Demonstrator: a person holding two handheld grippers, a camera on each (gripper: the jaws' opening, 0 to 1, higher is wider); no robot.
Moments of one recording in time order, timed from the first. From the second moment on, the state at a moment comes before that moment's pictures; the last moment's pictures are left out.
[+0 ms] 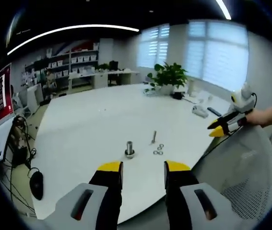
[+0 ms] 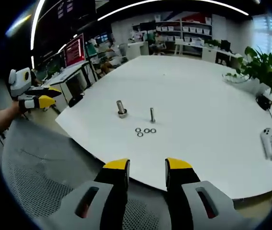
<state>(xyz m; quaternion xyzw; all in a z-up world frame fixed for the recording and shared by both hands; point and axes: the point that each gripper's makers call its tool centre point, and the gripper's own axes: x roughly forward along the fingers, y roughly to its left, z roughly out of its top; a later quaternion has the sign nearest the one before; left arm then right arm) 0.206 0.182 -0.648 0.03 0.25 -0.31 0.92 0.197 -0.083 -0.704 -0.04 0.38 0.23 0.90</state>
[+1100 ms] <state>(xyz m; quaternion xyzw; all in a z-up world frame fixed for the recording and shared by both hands) 0.206 0.191 -0.654 0.03 0.26 -0.29 0.92 0.235 -0.042 -0.721 -0.12 0.42 0.31 0.84</state>
